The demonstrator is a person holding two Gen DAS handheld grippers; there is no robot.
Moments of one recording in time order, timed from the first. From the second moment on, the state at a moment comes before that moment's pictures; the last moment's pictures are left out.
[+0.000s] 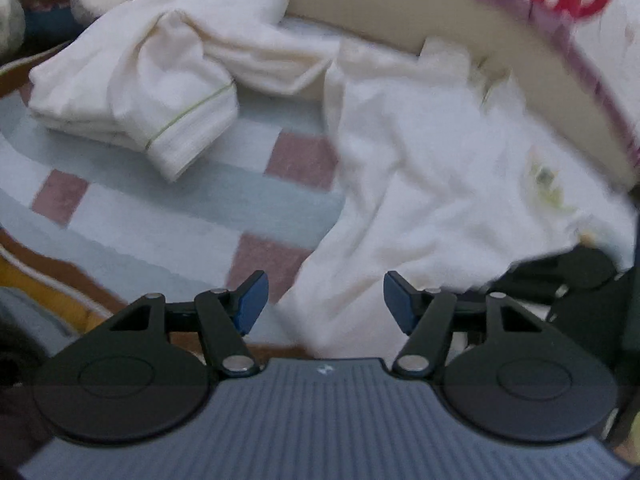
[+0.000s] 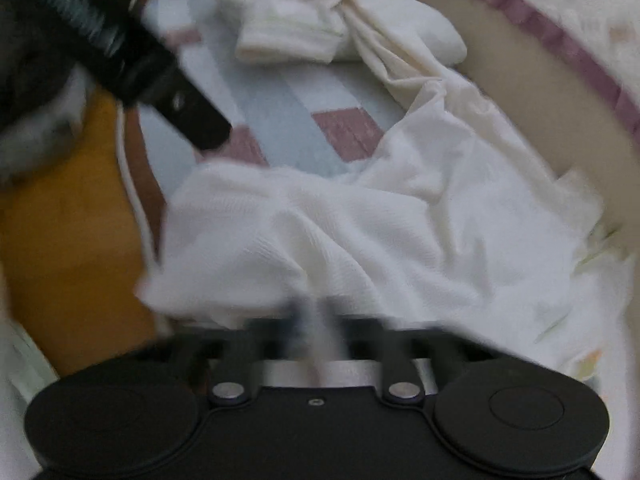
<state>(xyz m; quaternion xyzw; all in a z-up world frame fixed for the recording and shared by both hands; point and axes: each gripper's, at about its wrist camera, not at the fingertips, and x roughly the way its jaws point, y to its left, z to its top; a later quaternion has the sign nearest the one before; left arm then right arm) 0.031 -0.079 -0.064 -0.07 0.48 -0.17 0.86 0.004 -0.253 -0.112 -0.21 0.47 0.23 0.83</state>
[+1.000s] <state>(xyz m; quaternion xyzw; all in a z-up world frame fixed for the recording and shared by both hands) 0.008 -0.224 -0.129 0.10 0.46 -0.28 0.84 0.042 -0.430 -0.114 0.06 0.46 0.02 0.89</state>
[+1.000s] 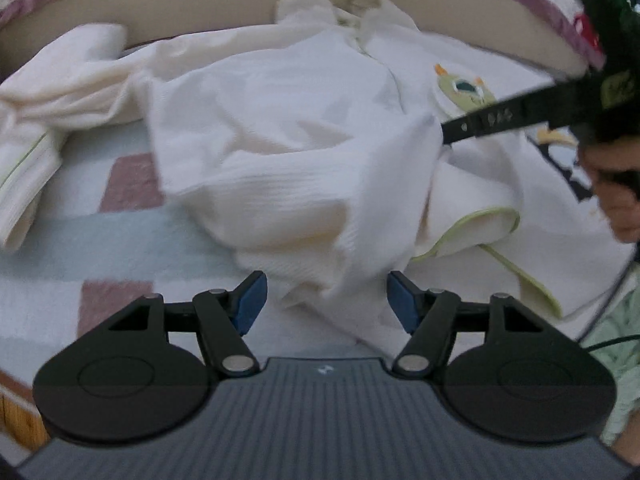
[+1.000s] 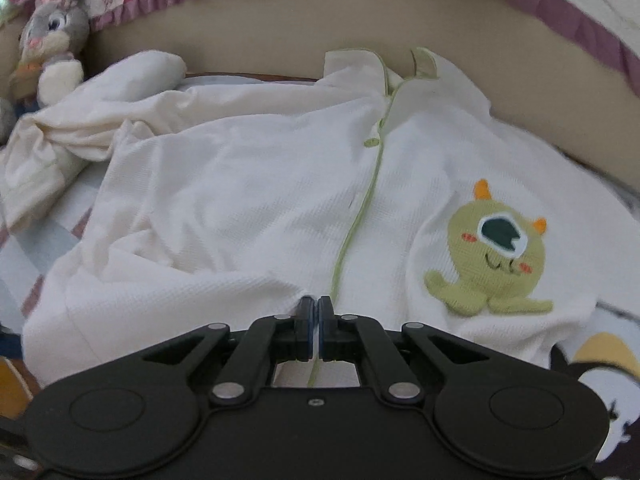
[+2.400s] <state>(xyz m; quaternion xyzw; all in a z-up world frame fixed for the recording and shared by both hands) 0.035 -0.067 -0.085 -0.12 0.50 -0.11 0.85 -0.029 -0.314 -0.118 0.13 0.40 0.27 0.87</state>
